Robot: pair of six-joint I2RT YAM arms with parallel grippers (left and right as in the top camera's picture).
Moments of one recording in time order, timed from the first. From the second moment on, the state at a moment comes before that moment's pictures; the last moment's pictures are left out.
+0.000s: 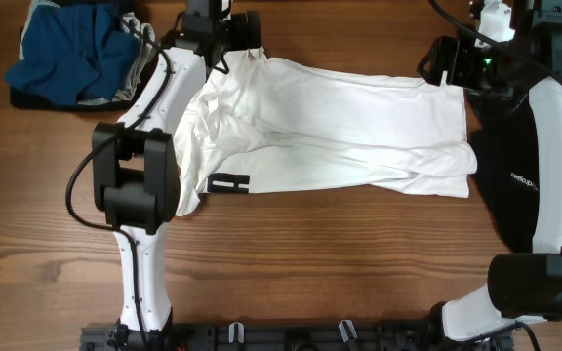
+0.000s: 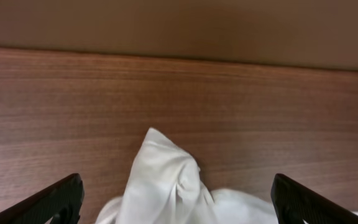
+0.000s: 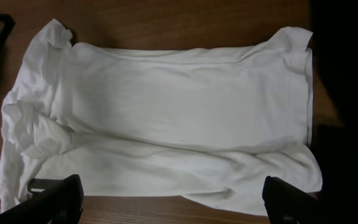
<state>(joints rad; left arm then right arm) -0.21 2.31 1.91 -0.31 0.09 -0.25 -0.08 1.73 1.89 -1.26 -0.25 0.09</state>
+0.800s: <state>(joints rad) -0.21 2.48 1.91 -0.16 0.07 -0.18 -0.08 1.76 1.89 -1.25 -0.24 0.09</state>
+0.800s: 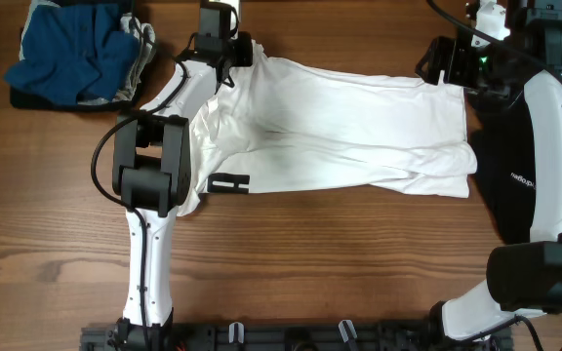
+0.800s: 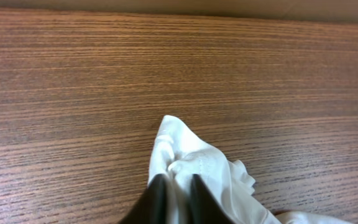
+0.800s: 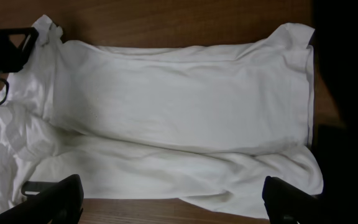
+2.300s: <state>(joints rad) -0.27 2.13 1.92 -0.87 -0.07 -0.18 -0.08 2.37 1.87 -0.57 0.13 0.15</state>
